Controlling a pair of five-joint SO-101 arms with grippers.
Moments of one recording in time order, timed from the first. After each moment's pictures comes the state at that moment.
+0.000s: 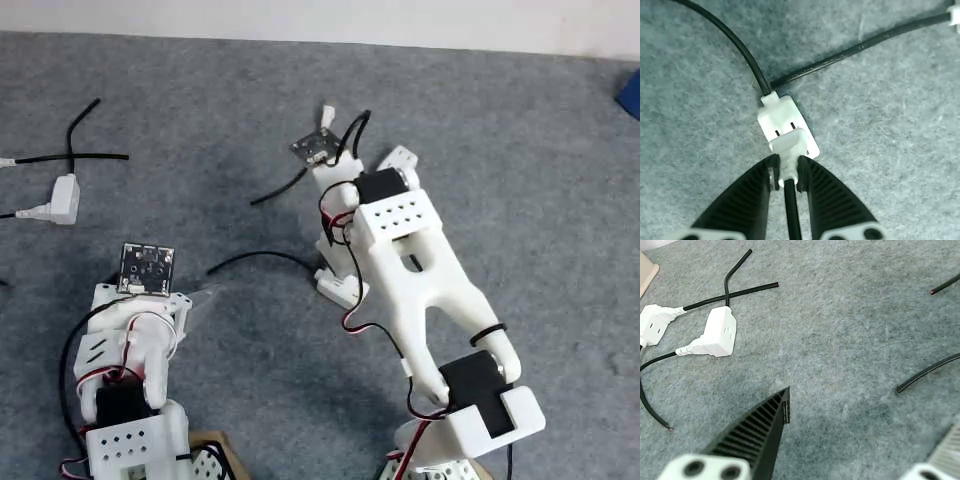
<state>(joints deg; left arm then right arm) -19.9 -99.0 96.6 44.9 -16.0 -25.2 -1.1 10.2 79.1 16.1</state>
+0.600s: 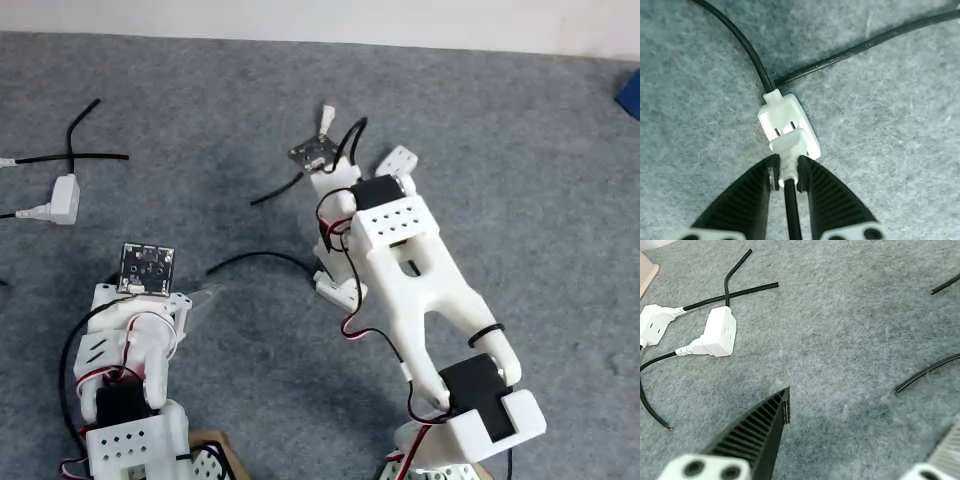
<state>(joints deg) -19.9 -99.0 96.6 44.9 -16.0 -26.0 -1.2 13.4 77.1 15.1</state>
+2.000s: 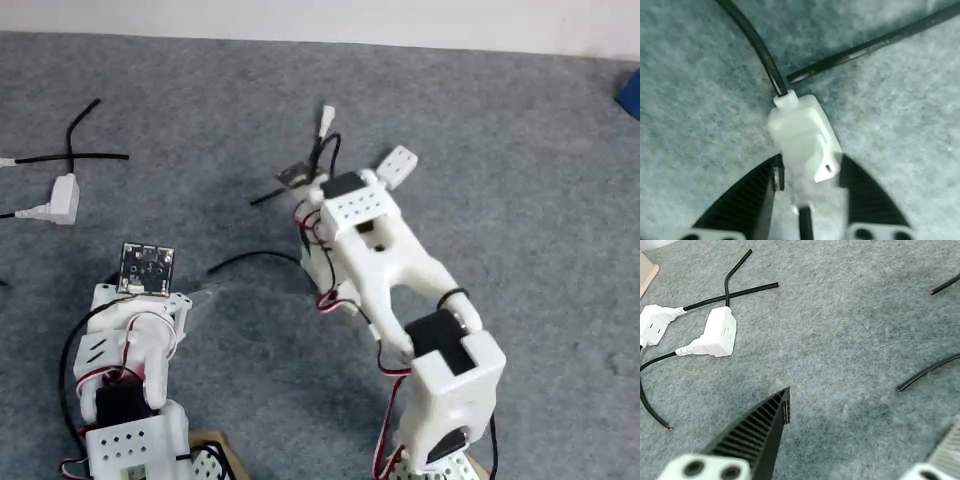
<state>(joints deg) -19.9 -99.0 96.6 44.9 -16.0 -28.3 15.3 4.2 83.3 11.8</state>
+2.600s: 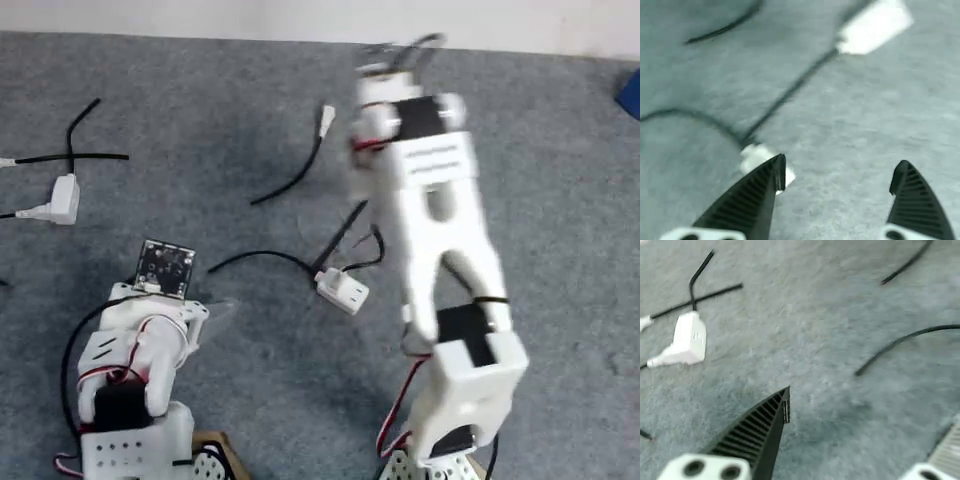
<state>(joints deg) -11.7 -99.0 86.0 59.5 -16.0 -14.1 14.8 -33.3 99.5 0.0</state>
